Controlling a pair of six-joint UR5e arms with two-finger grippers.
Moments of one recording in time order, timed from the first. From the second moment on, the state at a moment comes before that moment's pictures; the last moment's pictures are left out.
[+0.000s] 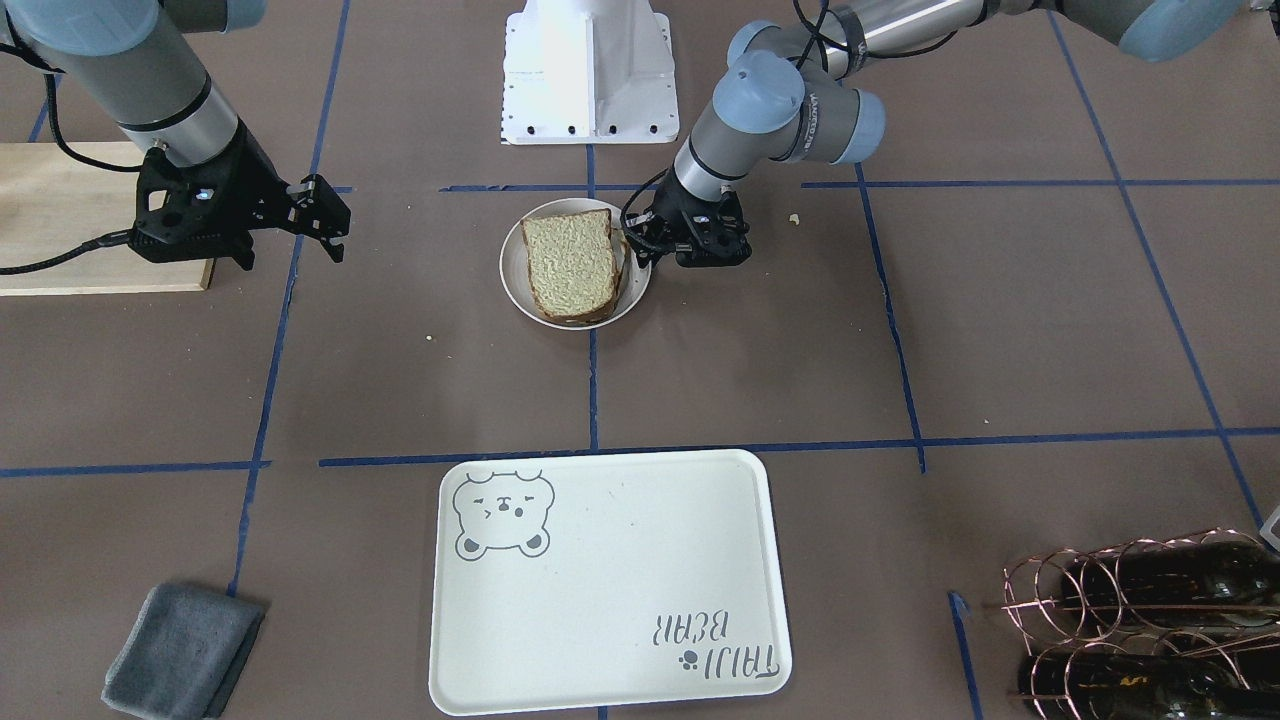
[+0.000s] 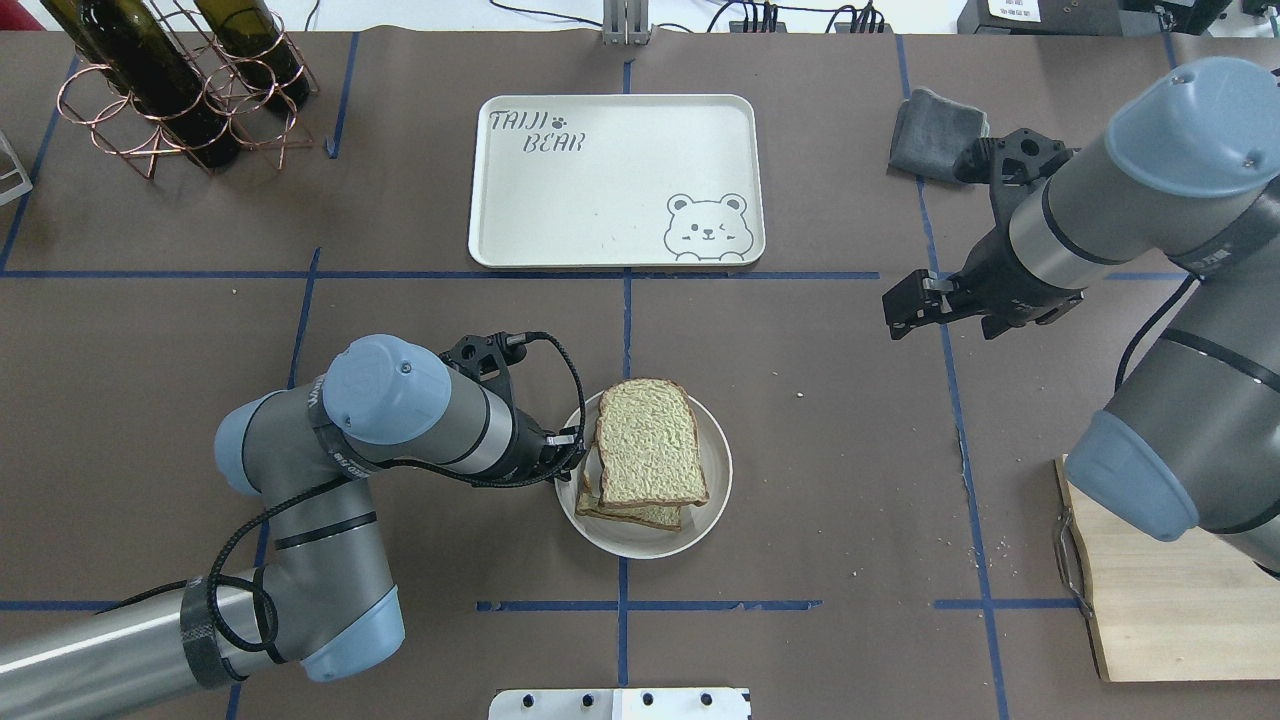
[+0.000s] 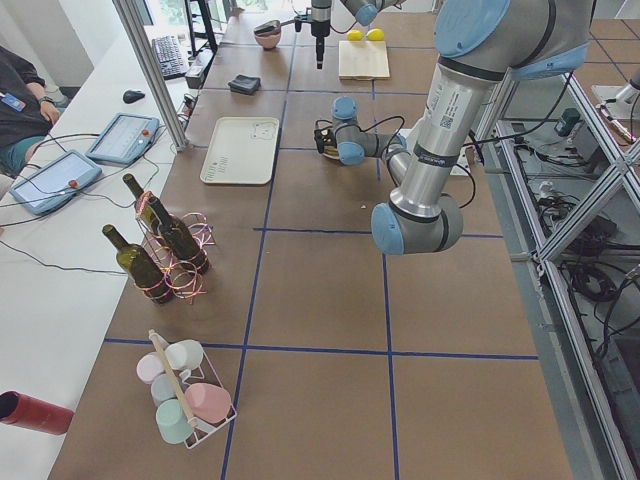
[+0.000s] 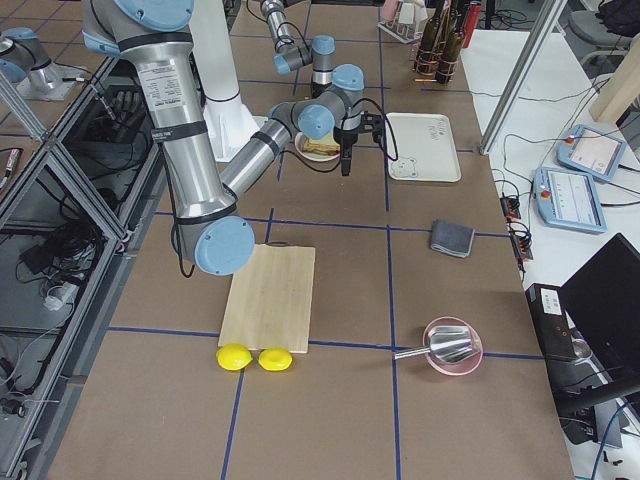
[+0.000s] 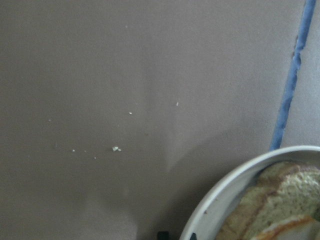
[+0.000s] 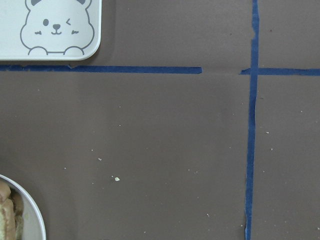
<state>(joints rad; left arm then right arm) -0.42 -2.09 -1.65 -2.08 -1.93 -1.60 0.82 -1.30 2.07 -1.66 2.11 0.94</state>
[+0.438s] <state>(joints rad) -0.44 -2.08 -1.70 -2.13 -1.97 -1.69 0.89 -1.41 2.10 -1.66 2.11 0.74</state>
